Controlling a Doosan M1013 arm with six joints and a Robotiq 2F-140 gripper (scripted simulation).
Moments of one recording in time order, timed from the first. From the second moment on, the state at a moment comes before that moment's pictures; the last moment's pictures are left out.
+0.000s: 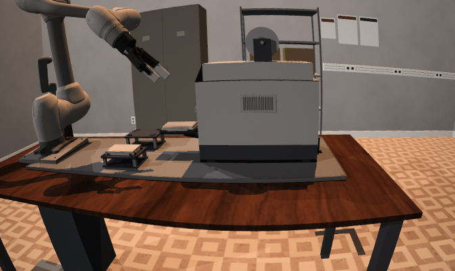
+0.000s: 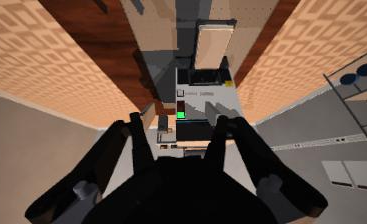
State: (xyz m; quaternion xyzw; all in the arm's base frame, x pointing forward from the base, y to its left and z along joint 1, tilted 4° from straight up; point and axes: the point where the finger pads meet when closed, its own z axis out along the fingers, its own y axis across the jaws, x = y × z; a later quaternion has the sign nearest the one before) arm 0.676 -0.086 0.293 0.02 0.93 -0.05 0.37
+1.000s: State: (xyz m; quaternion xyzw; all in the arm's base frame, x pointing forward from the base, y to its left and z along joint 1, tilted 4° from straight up) arm 0.651 -0.085 0.259 0.02 0.93 -0.05 0.37
